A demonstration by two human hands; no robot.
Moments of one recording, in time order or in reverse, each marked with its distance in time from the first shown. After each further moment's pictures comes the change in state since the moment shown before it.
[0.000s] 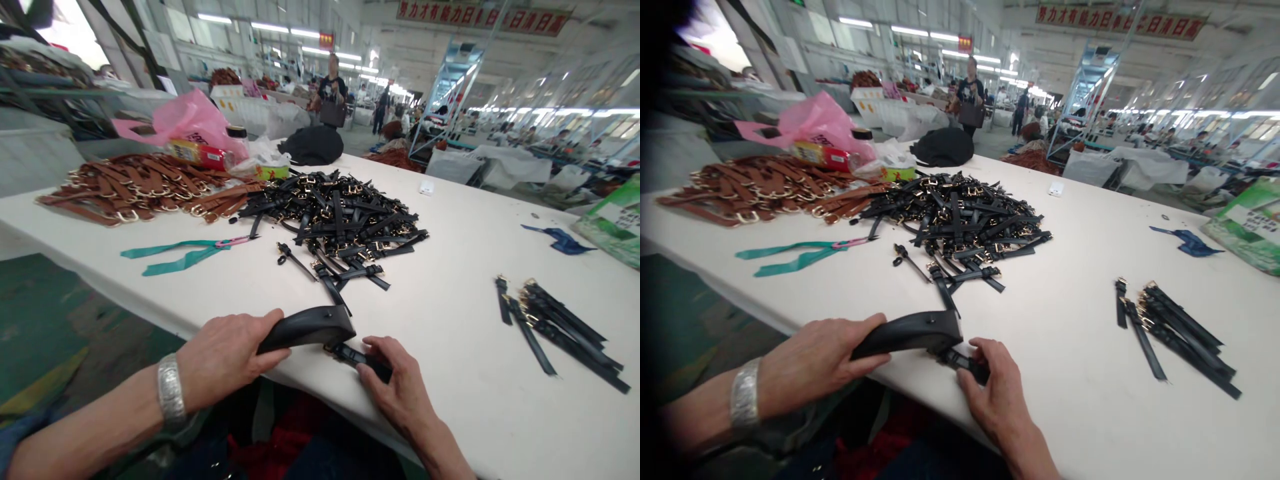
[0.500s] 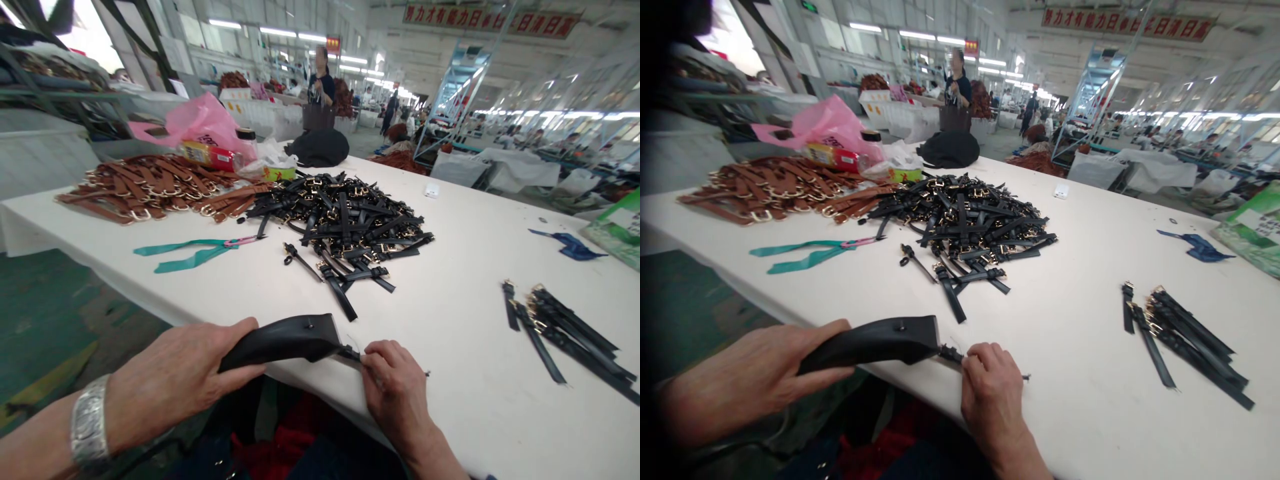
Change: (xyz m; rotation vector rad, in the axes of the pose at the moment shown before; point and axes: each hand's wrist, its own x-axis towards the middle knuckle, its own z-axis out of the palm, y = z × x) left_hand -0.036 -0.033 -0.003 -0.148 -0.029 -0.070; right_hand 0.001 -0.019 0.007 -0.302 0.118 -0.326
